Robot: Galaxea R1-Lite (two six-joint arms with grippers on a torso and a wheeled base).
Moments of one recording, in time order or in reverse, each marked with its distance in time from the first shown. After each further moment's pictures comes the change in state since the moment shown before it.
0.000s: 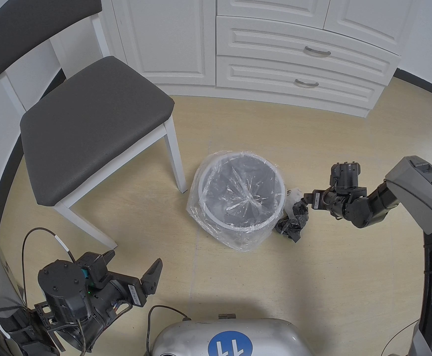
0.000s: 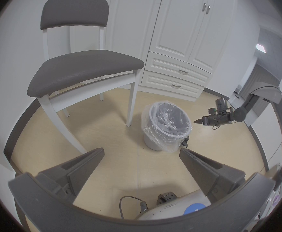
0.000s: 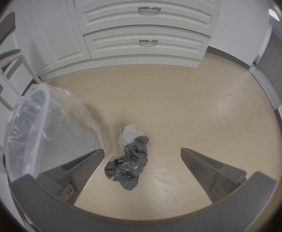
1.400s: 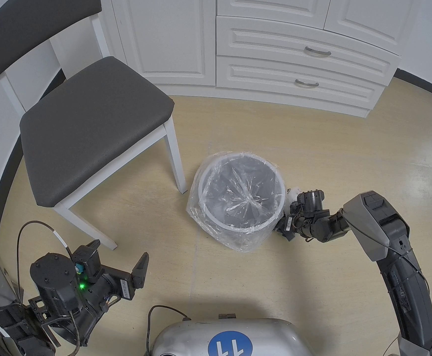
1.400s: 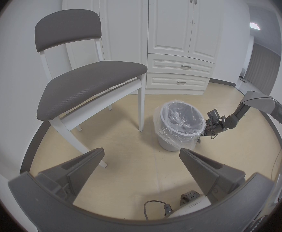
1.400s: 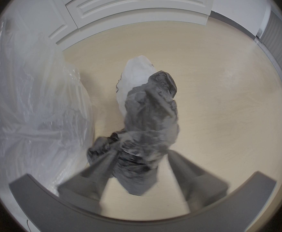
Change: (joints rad) left arm 0.053 -0.024 0.001 0.000 0.048 0.196; right arm 0.047 0.457 -0.533 0.259 0.059 0.188
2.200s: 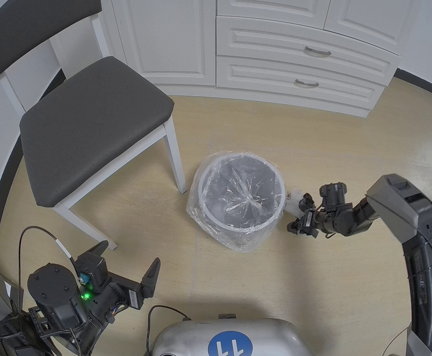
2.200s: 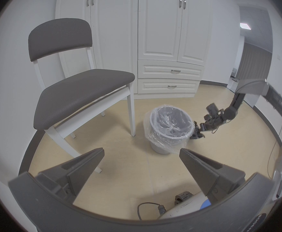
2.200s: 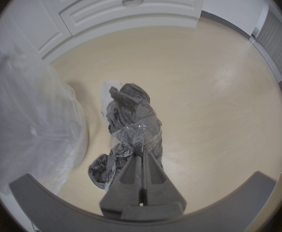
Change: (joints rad) left arm -0.117 -0.041 0.000 -0.001 0.051 0.039; right arm -0.075 -0.207 0.318 -0.093 0.023 -0.030
